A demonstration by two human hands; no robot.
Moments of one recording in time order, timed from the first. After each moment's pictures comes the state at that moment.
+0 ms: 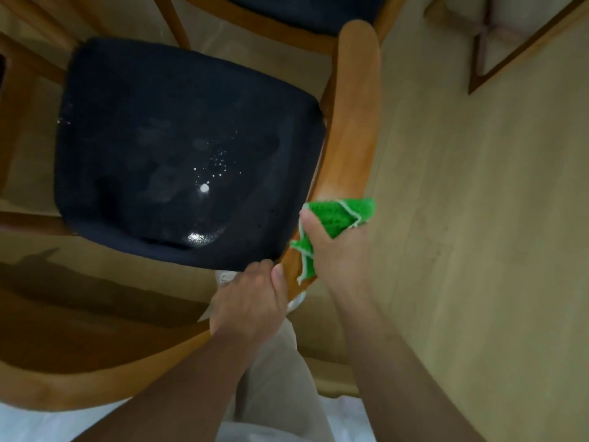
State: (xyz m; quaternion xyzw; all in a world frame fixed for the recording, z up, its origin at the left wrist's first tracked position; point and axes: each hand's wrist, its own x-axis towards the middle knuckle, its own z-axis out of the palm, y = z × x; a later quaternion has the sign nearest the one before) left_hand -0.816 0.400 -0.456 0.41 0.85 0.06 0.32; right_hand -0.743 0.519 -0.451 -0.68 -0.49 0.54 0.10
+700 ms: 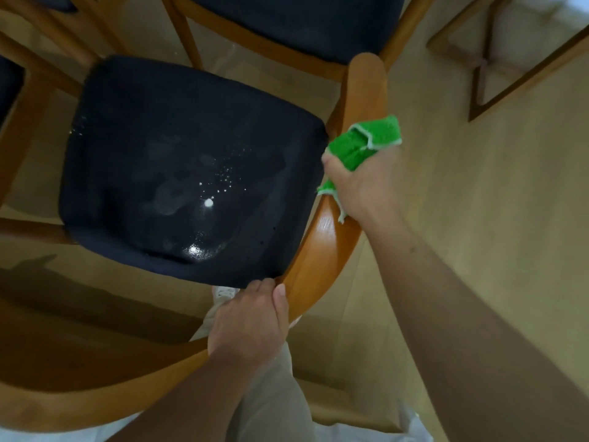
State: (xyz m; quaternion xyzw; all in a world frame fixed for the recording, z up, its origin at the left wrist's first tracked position) left_hand -0.814 0.394 -0.466 0.42 0.85 0.07 0.32; right_hand -0.784 0.631 -0.459 -0.66 -0.64 0.40 0.06
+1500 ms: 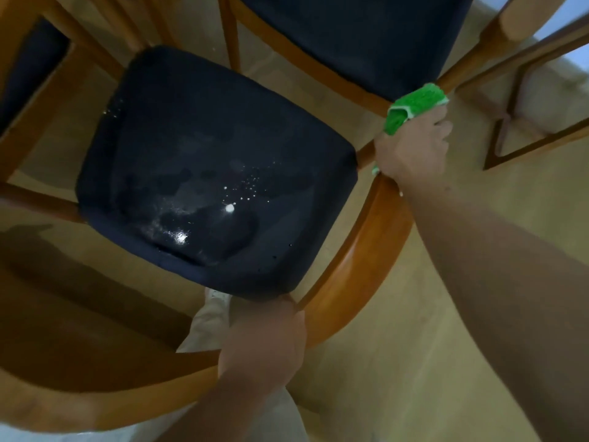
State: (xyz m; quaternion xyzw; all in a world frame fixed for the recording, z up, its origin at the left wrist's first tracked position) left_hand -0.817 0.400 -0.459 0.40 0.84 0.06 0.36; right_hand -0.859 0.703 -0.461 -0.64 -0.74 0.20 -0.01
